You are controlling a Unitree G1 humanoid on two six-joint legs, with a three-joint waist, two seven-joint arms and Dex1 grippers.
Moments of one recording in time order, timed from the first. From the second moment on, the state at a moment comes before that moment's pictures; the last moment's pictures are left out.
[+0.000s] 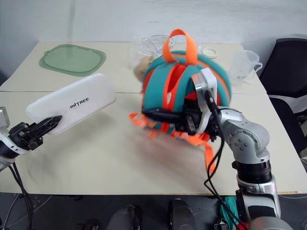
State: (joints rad) left arm -0.15 0.79 0.62 0.09 -0.91 0.73 -0.98; right arm -0.60 -0.57 -0.02 -0.39 1.13 0.86 1.03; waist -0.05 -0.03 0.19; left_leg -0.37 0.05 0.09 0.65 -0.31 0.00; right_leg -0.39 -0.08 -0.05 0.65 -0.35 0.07
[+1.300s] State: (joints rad) left arm 0.14 0.97 0.76 -0.35 -1.26 0.98 -1.02; right arm -0.30 -0.71 -0.08 -0.42 0.98 0.81 1.04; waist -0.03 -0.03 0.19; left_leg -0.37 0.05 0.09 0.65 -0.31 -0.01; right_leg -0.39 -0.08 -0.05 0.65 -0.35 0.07
